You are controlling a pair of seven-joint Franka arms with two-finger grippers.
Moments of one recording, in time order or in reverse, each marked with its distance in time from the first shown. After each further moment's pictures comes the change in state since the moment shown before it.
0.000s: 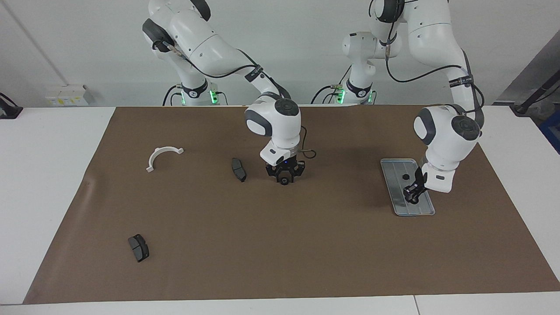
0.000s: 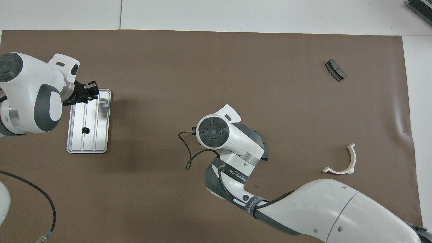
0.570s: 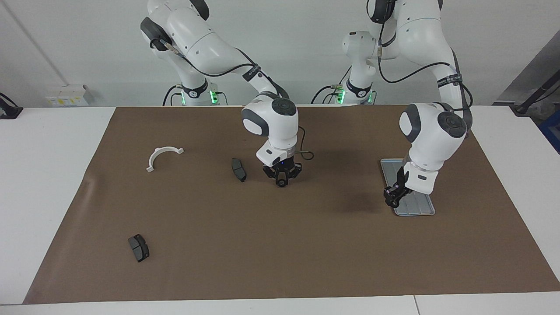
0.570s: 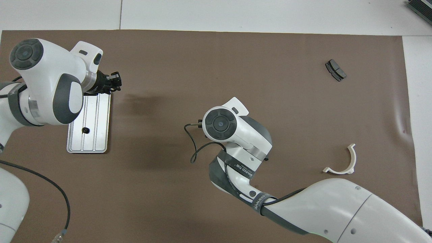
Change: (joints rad) left arm -0.105 0.011 -0.003 0.064 -0.051 -0.030 -0.002; right arm -0.044 -0.041 -0.001 0.027 0.003 -0.055 -0.034
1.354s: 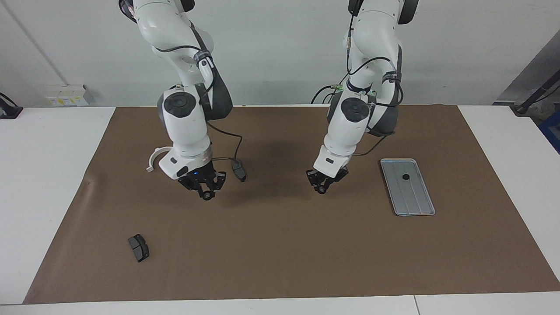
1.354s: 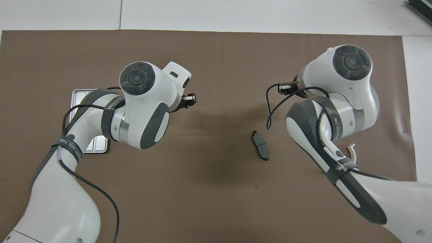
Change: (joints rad) left arm -0.376 0.006 -0.003 0.008 -0.003 0.003 -0.179; right arm -0.050 -0.215 -0.425 -0.007 0.387 -0.084 -0.736
